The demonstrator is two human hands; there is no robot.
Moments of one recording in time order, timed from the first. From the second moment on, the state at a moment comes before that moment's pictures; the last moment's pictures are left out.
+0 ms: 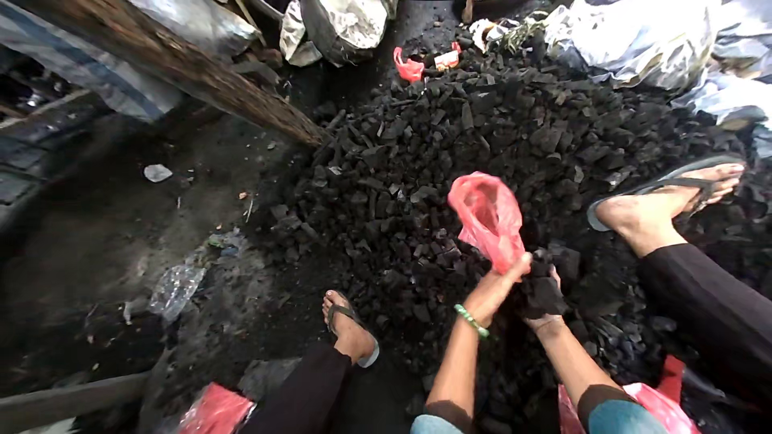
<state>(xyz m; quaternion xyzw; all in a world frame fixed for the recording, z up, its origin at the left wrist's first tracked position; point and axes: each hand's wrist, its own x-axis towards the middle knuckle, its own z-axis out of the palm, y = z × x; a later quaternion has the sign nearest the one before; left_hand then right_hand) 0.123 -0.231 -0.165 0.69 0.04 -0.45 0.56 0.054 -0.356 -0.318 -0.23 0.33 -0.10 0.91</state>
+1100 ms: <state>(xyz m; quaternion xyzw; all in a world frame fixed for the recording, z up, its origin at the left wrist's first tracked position) 0.234 -0.179 -0.182 0.82 -0.04 -0.36 0.45 0.172 -0.363 -0.166 -0.84 0.04 0.15 0.53</state>
